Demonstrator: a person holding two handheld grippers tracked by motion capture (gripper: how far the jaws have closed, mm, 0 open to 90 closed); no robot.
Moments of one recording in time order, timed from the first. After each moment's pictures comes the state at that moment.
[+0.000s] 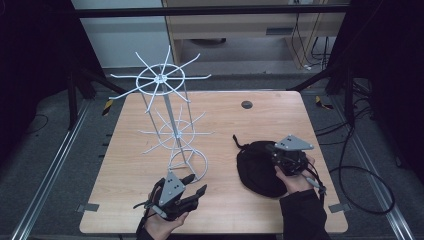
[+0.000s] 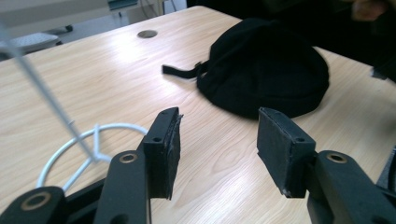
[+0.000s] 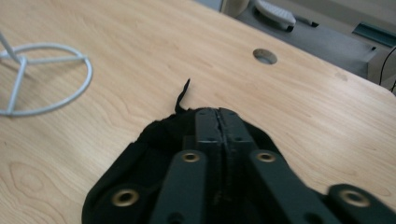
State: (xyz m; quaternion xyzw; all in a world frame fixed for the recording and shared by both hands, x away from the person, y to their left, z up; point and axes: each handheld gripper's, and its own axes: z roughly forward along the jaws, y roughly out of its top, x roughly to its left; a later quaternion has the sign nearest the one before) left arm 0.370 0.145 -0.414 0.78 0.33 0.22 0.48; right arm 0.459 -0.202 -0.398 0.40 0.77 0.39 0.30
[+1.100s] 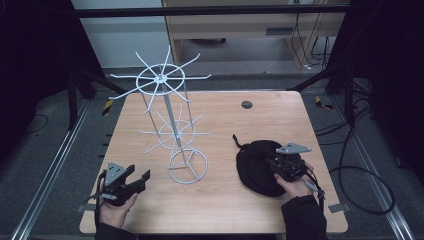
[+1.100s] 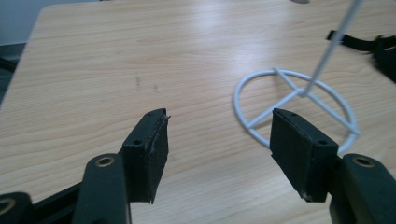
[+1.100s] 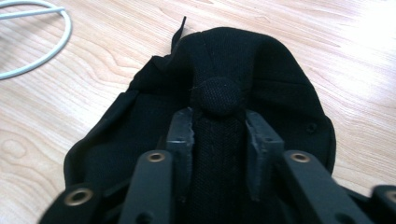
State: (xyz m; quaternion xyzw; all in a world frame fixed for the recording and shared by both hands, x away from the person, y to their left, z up) left arm 0.417 0.285 -0.451 0.70 0.50 0.28 0.42; right arm 0.468 -0.212 -0.442 0.46 0.78 0.35 0.23
